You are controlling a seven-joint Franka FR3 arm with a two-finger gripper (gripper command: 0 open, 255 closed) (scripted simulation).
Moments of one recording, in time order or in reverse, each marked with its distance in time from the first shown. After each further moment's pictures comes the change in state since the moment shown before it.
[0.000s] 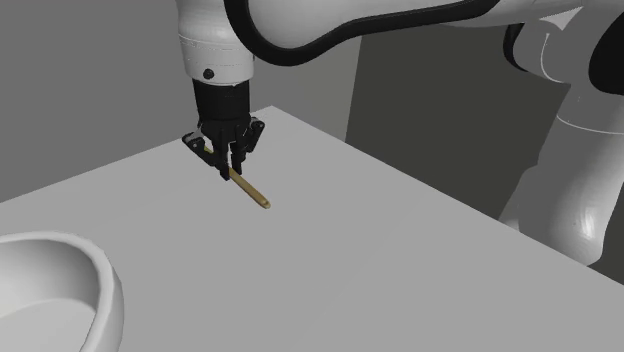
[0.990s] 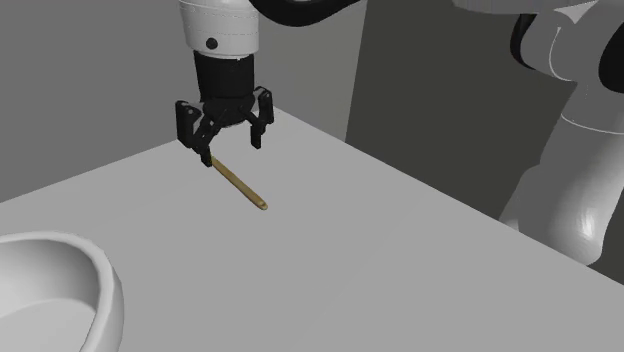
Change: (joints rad) arm -0.008 -0.026 0.004 0.054 0.024 -0.075 -0.023
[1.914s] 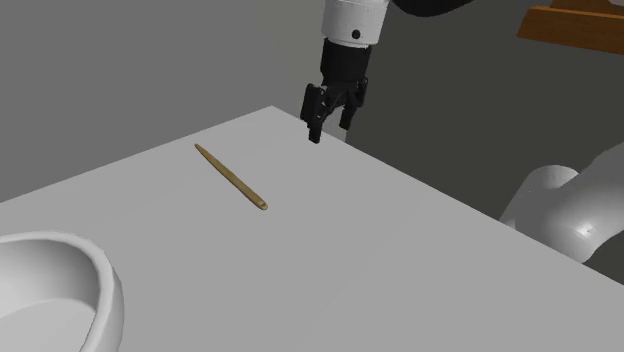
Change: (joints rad) arm -0.109 -0.572 -0.219 -0.567 0.264 0.037 -0.398
